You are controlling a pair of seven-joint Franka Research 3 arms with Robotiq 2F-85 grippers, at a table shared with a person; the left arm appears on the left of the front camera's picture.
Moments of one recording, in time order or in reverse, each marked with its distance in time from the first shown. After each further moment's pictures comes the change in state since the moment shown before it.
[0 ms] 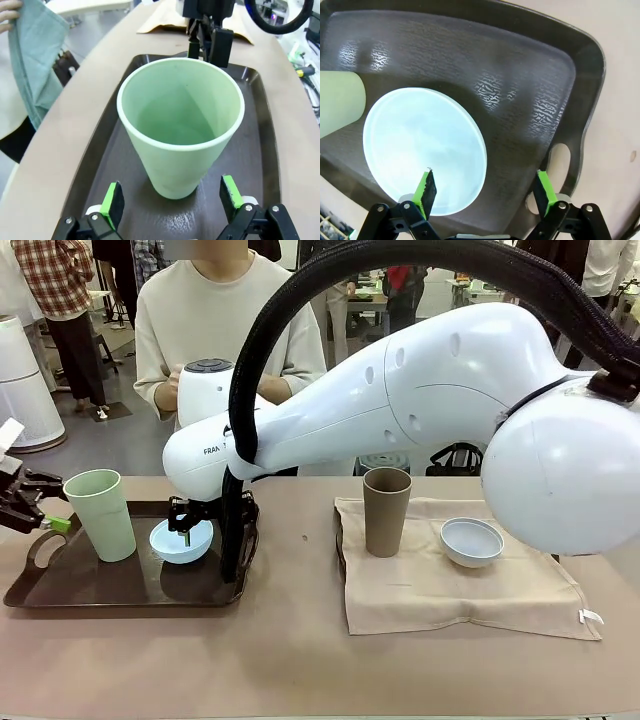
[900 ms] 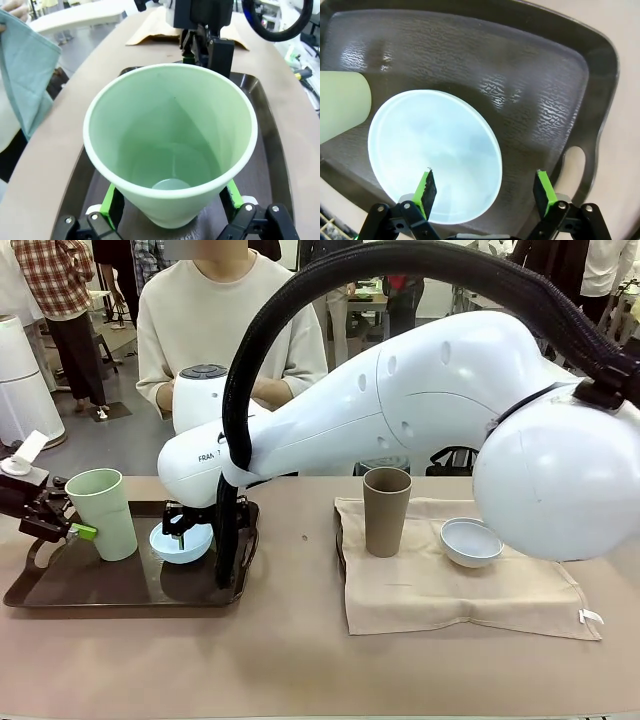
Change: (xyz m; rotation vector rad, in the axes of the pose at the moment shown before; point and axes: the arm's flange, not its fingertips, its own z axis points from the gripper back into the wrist) left arm -0.005 0.002 -0.043 -0.041 -0.069 -0.048; right arm -0.001 0.010 -0.010 0.014 -0.006 -0.018
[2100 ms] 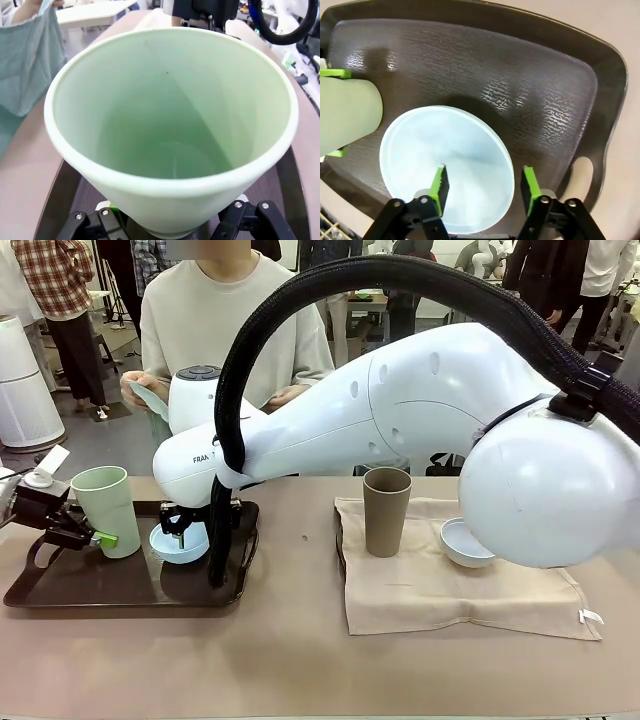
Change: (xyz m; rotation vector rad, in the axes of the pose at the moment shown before) left arm -0.022 0.013 -0.032 -0.052 -0.045 0.041; right arm 0.008 0.006 -0.002 0.017 -0.016 -0.018
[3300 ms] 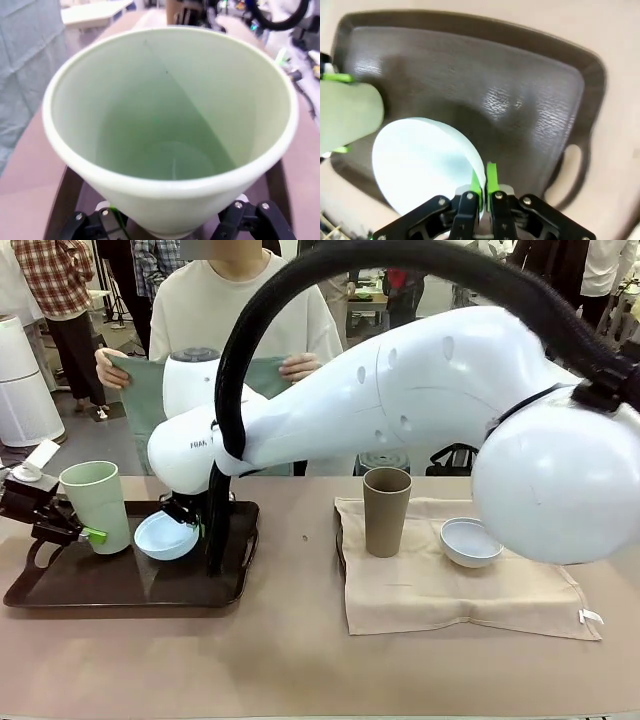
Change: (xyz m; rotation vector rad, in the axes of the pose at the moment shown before) left arm 0.020 -0.010 0.032 -0.011 0.017 -0.027; right arm 0.000 0.009 0.053 0.003 -0.044 -0.006
